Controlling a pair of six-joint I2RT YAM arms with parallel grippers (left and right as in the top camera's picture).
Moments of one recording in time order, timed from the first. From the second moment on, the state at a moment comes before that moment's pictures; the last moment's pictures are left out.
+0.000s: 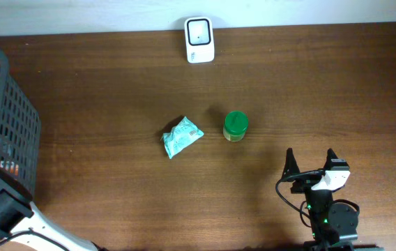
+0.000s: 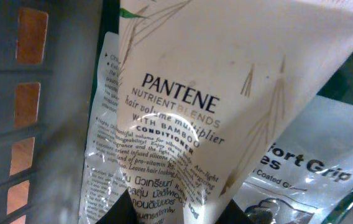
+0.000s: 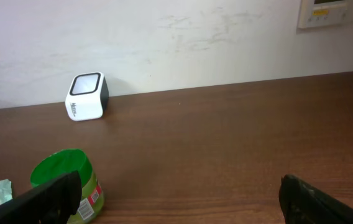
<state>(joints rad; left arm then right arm) 0.78 2.17 1.71 -0.81 -0.27 0.41 0.06 0.01 0.01 -0.07 0.06 0.13</state>
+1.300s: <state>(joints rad) -0.07 1.46 1.80 -0.95 -0.05 0.12 0.06 0.01 0.01 -0.07 0.06 0.13</state>
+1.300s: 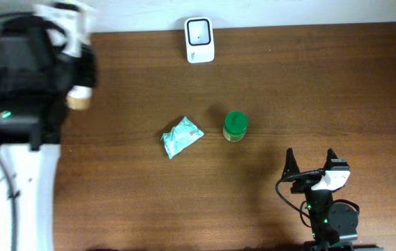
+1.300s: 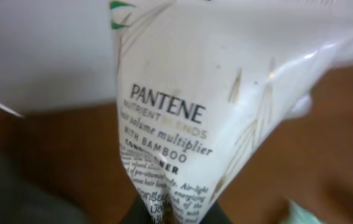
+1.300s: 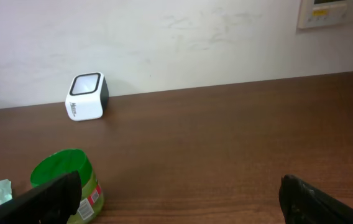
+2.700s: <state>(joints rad) -0.22 2.13 1.61 -1.05 0.04 -0.34 0.06 0.01 0.01 -0.07 0.06 0.13</state>
